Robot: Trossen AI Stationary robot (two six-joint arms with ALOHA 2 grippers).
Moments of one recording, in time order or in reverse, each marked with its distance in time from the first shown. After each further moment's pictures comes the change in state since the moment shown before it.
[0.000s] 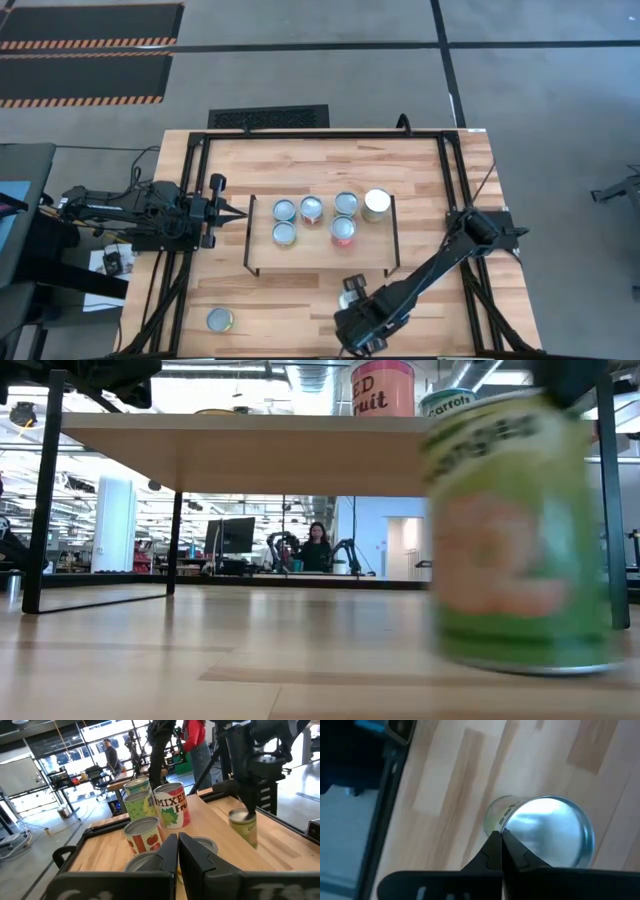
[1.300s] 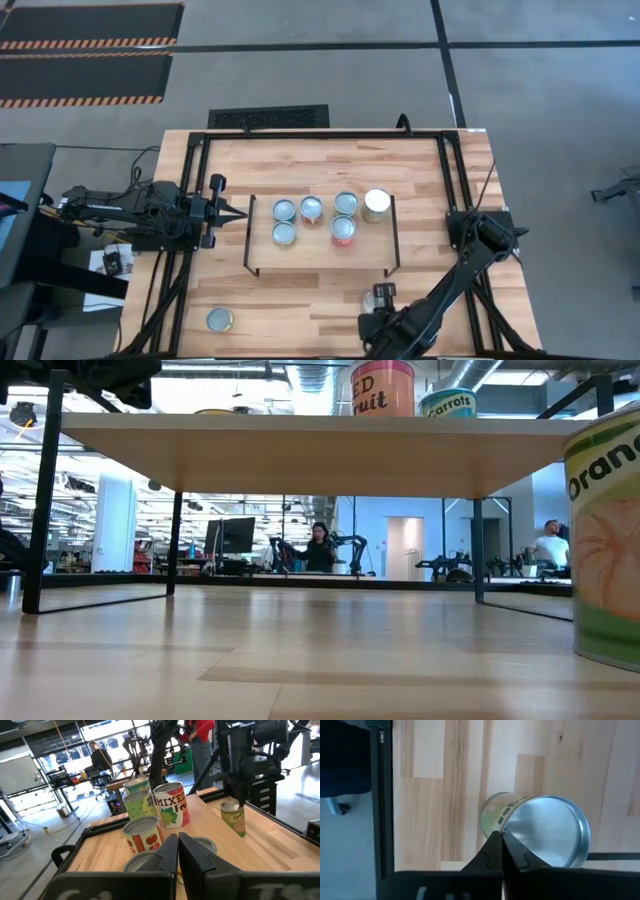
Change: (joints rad) left arm 0.000 0.000 0.000 0.000 0.000 -0.008; right arm 0.152 -0.032 -0.066 -0.113 0.118 0.384
